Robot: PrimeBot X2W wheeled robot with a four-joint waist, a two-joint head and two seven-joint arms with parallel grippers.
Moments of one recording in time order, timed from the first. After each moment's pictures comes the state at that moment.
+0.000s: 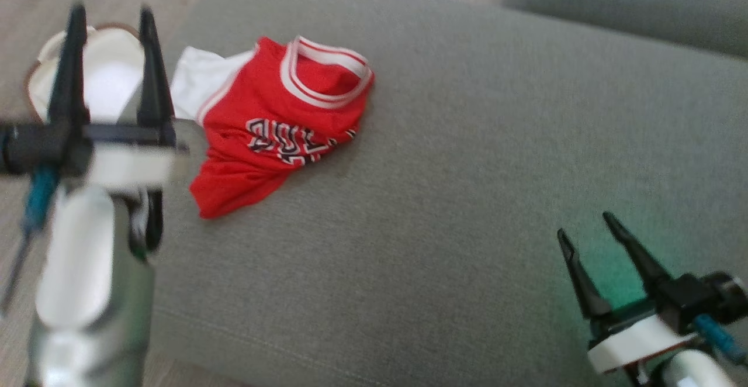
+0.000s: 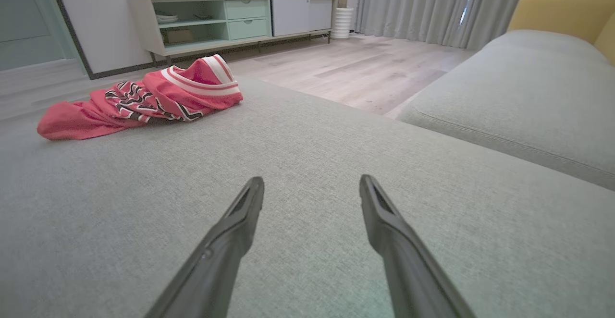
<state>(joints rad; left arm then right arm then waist) -0.48 0.17 -0.06 0.16 -0.13 -0.02 -0.18 0.05 -0.28 0.22 0.16 0.13 0.12 -0.25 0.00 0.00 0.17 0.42</state>
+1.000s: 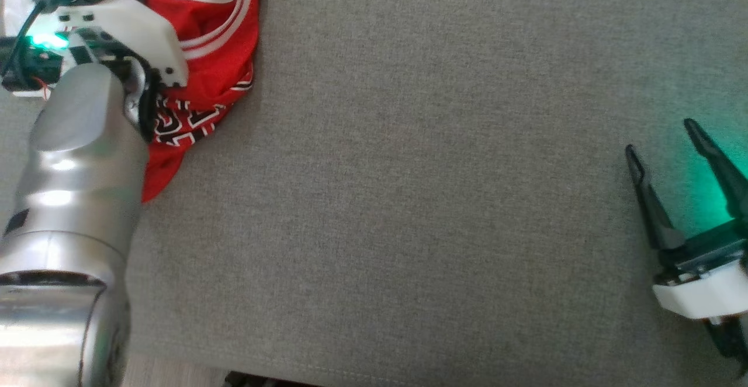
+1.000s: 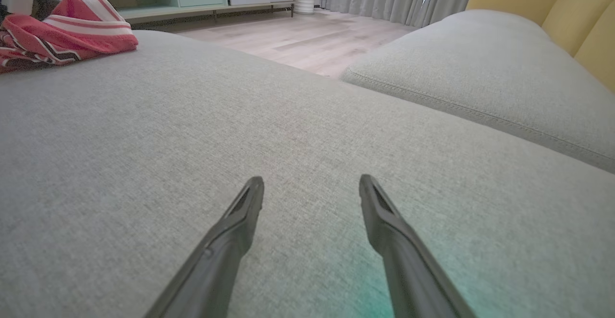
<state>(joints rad) -1.14 0.14 -0.13 1.20 -0.18 -0.03 0.03 -0.03 -0.47 0.11 -0.08 0.10 0.12 -0.25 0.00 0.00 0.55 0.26</state>
